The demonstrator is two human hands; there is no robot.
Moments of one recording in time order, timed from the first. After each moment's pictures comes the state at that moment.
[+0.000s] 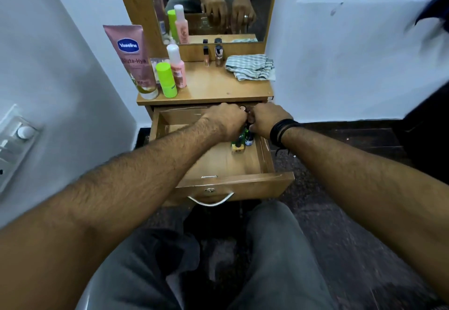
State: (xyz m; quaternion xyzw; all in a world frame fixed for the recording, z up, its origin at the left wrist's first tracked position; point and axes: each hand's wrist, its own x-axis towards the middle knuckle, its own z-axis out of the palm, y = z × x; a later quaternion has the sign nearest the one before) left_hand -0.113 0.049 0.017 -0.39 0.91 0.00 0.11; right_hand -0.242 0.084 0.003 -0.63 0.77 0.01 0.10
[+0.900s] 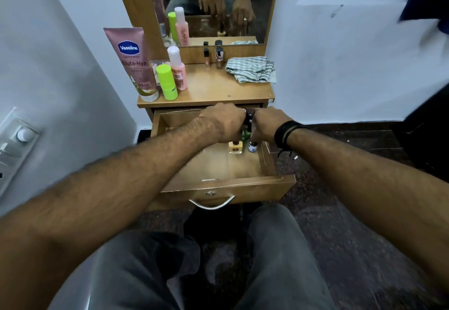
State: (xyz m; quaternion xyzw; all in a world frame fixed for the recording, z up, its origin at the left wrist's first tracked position) left_hand -0.104 0.053 0.035 -0.42 0.90 0.05 0.10; right_hand -0.244 0.086 0.005 -0.65 0.74 0.04 0.13
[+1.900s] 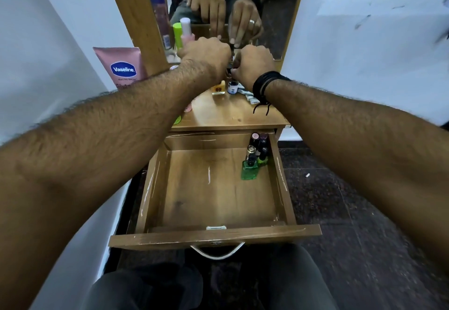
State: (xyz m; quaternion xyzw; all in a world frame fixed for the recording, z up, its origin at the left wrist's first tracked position) left_hand -0.119 -0.106 0.095 -0.56 0.82 -0.12 0.00; right_hand -0.228 -0.084 0.066 -0.63 0.75 -0.21 0.03
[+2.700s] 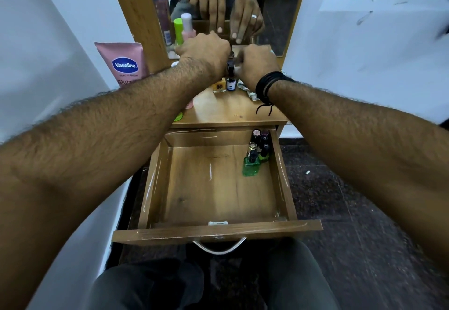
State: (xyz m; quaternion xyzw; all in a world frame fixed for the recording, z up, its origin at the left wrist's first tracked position) left_hand -0.112 -0.093 0.103 -0.57 0.82 -0.10 0.01; right_hand -0.227 -0.075 0.063 -0.63 0.75 -0.21 0.03
